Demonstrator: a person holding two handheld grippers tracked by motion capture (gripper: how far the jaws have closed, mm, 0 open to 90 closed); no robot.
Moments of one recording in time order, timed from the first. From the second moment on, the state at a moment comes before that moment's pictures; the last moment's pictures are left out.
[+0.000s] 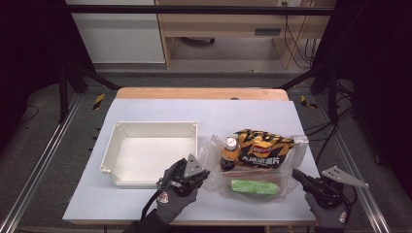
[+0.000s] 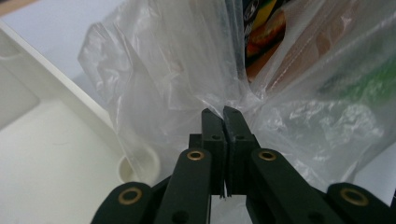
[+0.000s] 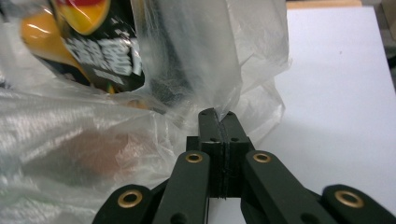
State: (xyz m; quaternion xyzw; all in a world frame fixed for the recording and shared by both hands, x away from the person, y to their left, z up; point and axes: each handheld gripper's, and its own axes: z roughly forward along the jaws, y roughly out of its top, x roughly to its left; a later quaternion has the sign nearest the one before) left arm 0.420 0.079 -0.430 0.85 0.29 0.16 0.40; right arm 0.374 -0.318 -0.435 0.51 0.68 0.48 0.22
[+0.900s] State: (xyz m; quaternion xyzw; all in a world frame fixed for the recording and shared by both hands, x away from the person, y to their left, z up) left arm 0.421 0.070 -0.455 0.85 0.31 0.15 0.41; right arm 0.325 -0.302 -0.383 0.45 0.67 0.55 0.24
